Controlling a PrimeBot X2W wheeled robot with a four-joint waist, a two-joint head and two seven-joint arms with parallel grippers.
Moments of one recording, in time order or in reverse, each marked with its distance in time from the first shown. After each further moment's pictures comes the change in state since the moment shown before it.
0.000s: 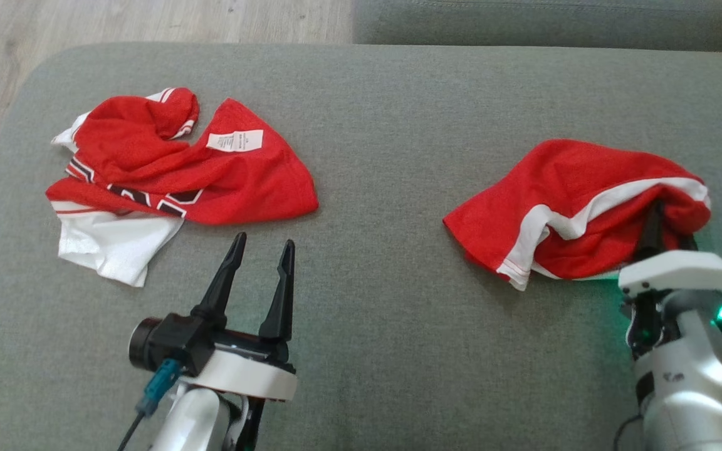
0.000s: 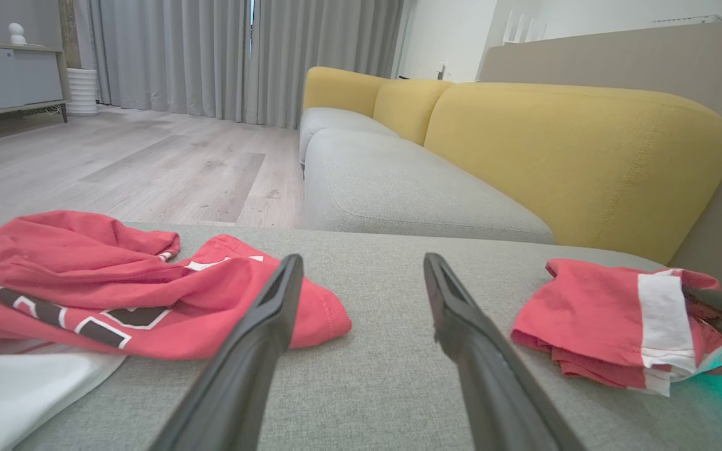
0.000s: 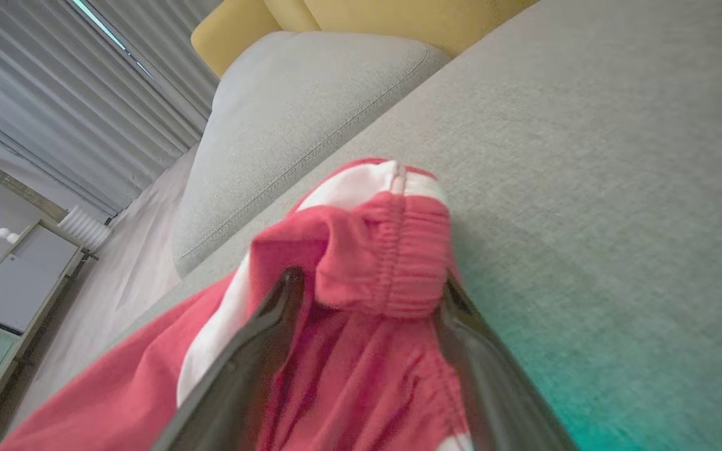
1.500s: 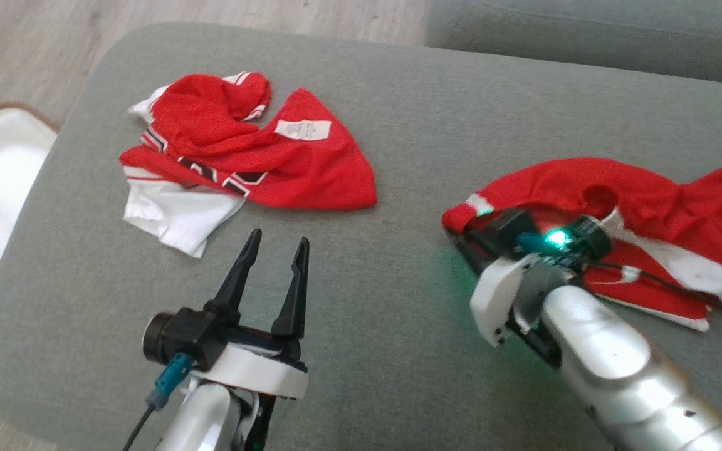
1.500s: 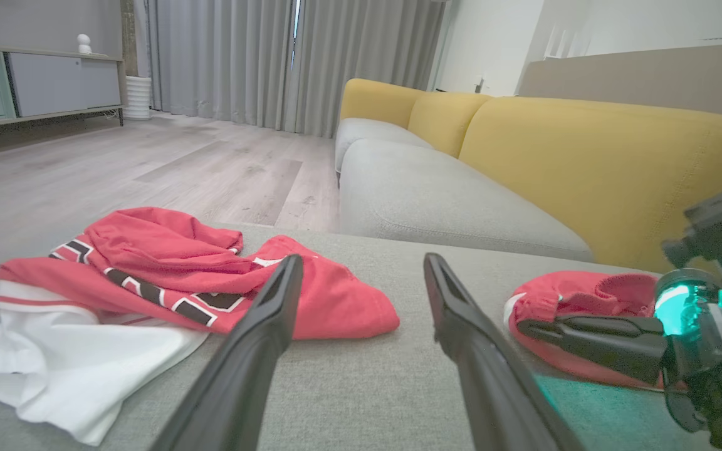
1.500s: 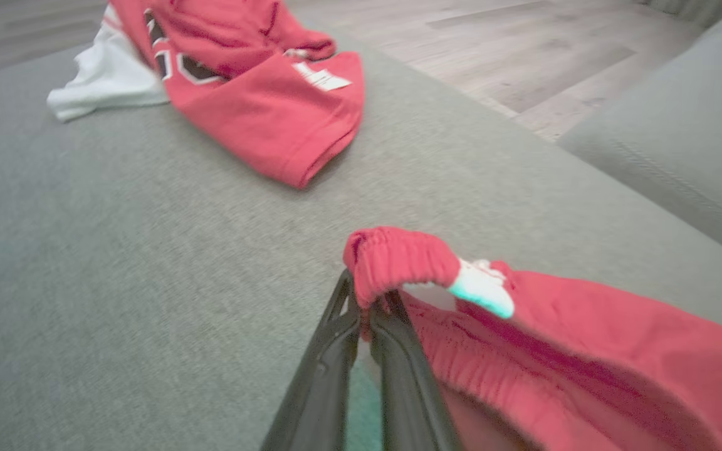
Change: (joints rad) left arm -0.023 -0.001 -0.042 0.015 -0.028 0.004 0.000; right arm -0.036 -0.131 0.995 -0.259 -0.218 0.000 0.253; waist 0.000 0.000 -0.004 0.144
